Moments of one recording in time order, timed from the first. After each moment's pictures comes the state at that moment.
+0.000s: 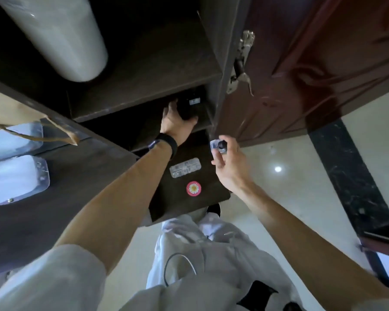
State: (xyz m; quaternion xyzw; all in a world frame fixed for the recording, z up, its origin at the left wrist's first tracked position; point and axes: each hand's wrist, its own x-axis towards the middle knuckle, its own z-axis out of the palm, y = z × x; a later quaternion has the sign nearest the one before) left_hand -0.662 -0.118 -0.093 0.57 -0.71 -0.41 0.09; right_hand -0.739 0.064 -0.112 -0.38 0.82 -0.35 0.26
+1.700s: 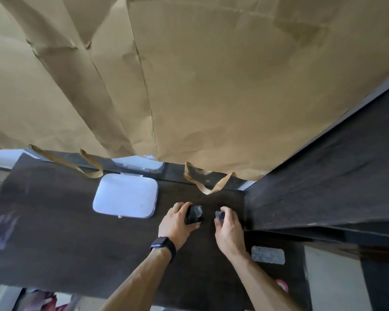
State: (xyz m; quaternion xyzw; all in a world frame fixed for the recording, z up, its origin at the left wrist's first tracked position) left_hand -0.292 -0.200 -0.167 0.61 -0.69 -0.37 0.07; right_hand -0.462 -0.147 -0.167 -0.50 0.80 -0.19 0.26
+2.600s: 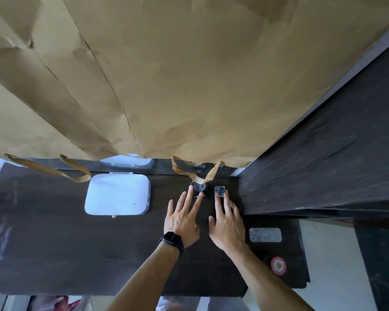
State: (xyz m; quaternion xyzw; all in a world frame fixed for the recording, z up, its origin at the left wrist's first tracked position) left_hand -0.318 -0.185 -0.162 0.50 -0.83 -0.22 -0.10; right_hand -0.466 -0.127 -0.172 -0.58 0.79 -0.02 0.17
